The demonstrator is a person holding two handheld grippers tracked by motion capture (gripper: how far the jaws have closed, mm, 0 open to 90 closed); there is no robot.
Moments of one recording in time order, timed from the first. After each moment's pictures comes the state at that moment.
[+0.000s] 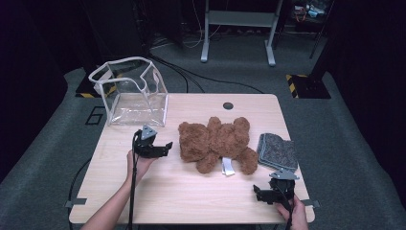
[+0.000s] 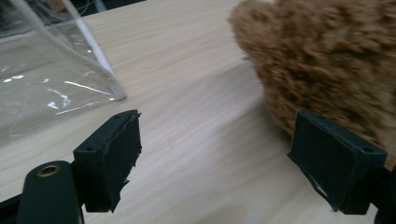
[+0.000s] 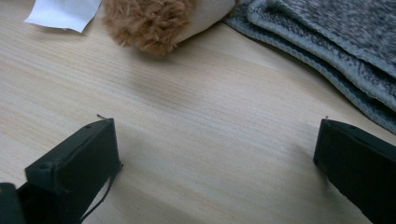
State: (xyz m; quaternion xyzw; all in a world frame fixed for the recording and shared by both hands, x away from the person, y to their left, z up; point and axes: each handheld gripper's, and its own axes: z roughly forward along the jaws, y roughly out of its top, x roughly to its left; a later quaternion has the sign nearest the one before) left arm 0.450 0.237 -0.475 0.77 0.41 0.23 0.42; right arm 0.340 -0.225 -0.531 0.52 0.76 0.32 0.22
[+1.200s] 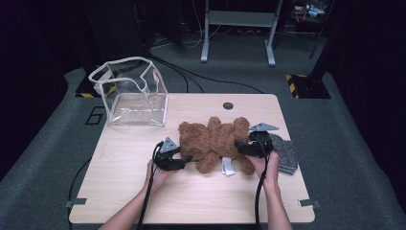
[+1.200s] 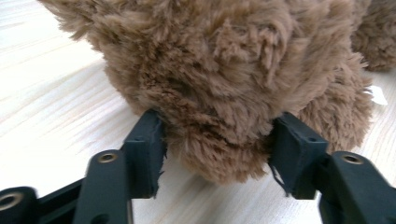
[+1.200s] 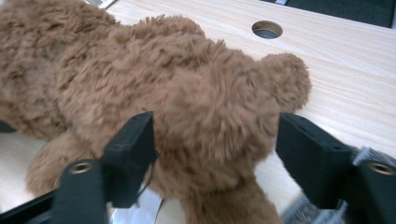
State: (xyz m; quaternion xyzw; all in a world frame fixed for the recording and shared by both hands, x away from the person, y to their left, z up) left arm 0.439 0.182 -0.512 0.80 0.35 0.15 0.47; right arm 0.447 -0.153 -0.430 0.48 0.76 0.38 0.22
